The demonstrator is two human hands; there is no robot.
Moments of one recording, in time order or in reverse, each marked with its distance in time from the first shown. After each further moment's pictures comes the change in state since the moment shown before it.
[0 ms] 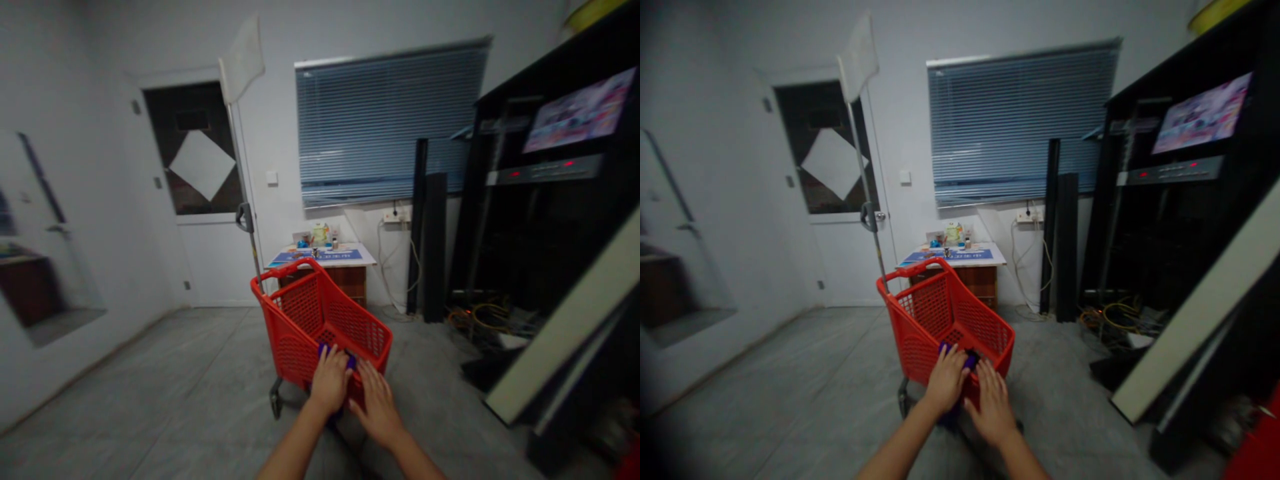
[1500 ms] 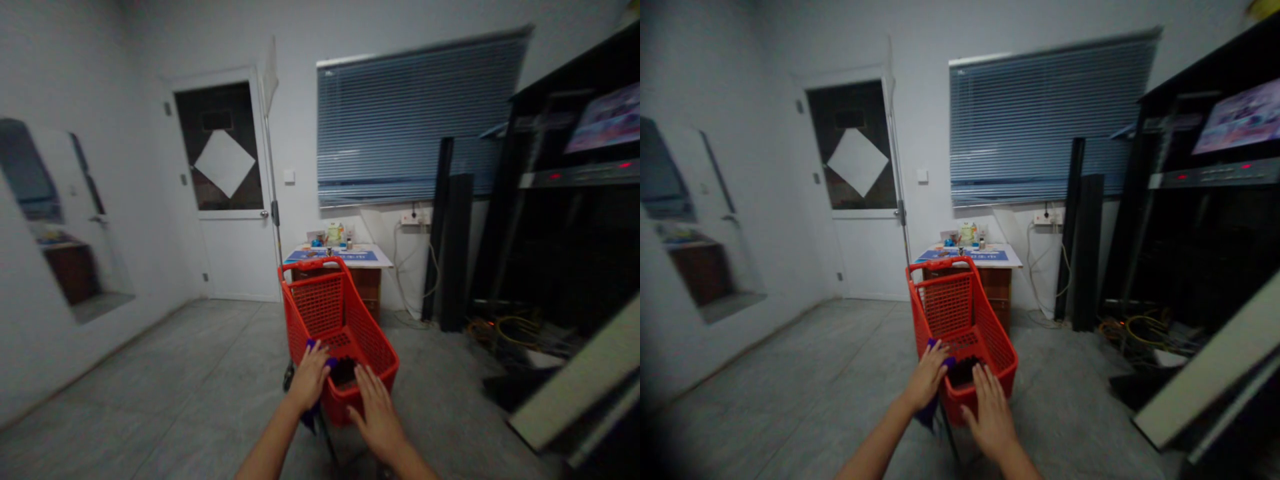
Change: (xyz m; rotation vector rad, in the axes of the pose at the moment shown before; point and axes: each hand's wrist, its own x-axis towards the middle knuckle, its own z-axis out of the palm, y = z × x) left_hand -0.039 -0.079 -0.020 -0.059 0.025 -0.009; right_hand 0.007 -0.039 -0.003 0.054 -0.099 -0.046
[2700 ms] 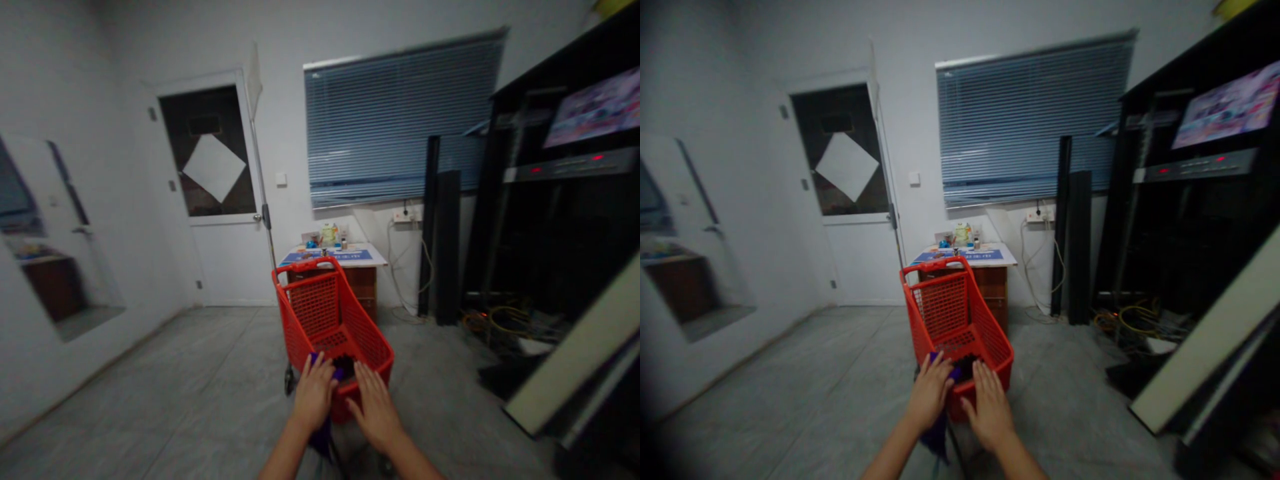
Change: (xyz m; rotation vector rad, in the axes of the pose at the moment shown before) left_hand -0.010 0.039 -0.005 0.112 0.004 -0.047; right_hand 0.010 0.001 0.011 -0.023 0.010 0.034
